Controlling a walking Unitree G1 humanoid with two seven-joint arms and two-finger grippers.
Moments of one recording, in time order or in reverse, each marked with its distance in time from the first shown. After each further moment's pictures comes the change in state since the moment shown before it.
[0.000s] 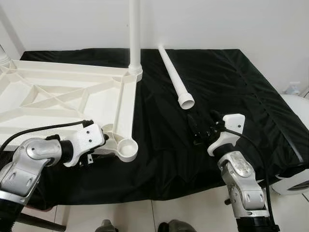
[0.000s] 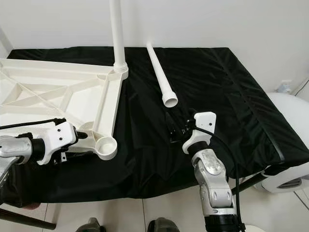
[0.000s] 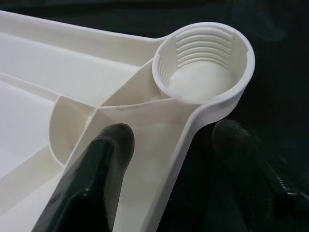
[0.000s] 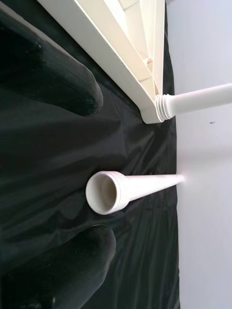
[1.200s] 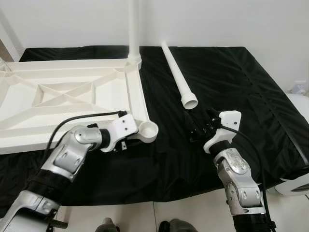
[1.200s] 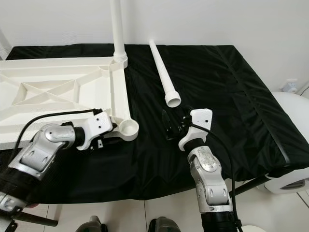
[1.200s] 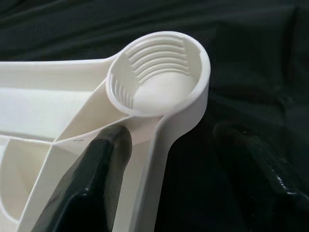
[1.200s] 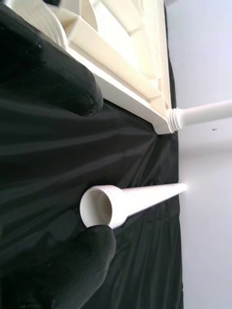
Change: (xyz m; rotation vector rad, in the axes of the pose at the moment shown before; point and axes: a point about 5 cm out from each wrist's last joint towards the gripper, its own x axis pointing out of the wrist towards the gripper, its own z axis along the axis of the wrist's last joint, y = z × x) left arm 0.084 0.013 0.043 0.025 -0.109 -0.003; right arm 0.006 0.008 0.004 0.015 -0.007 0.013
